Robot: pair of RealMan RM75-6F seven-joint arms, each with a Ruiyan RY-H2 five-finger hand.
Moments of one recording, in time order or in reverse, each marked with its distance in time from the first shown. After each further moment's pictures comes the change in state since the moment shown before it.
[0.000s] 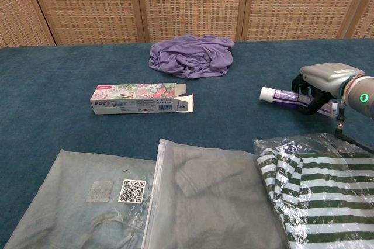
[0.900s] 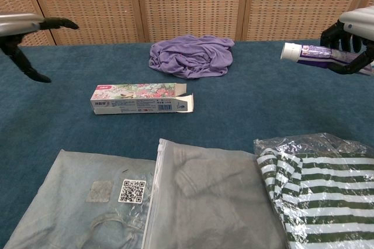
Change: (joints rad) left arm -0.537 -0.238 -0.137 0.399 -0.036 -0.606 -0.043; right arm -0.108 0.362 -0.032 -0.374 -0.303 0.168 0.135
